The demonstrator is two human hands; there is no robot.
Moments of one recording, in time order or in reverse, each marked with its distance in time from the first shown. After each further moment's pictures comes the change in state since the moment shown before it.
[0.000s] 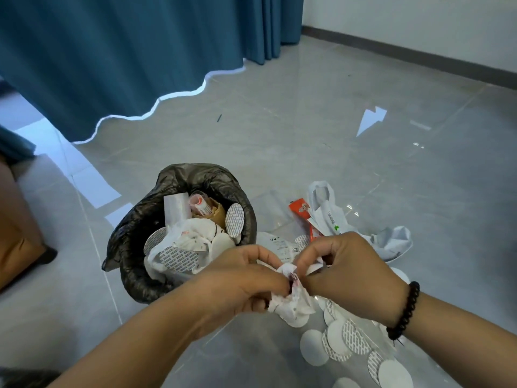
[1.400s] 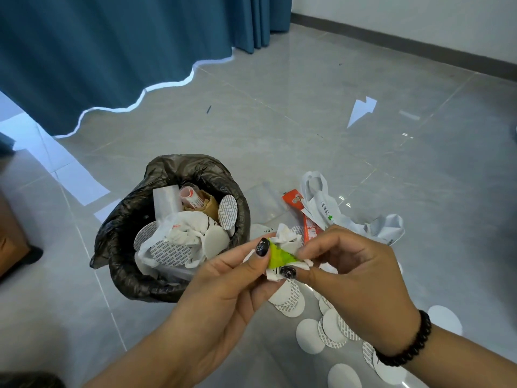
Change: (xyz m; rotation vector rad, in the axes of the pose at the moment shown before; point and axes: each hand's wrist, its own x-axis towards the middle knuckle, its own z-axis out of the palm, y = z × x) left_hand -0.018 -0.021 0.013 -0.678 -0.037 0.234; right_hand -0.020 0.013 0.018 0.389 0.281 -0.276
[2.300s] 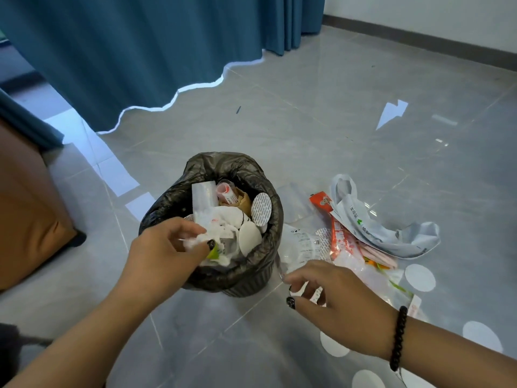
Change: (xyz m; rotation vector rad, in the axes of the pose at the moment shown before) left_hand -0.005 0.063 -0.096 1.234 0.644 0.333; right_hand -0.003 0.034 0.024 -0.667 -0.553 0.075
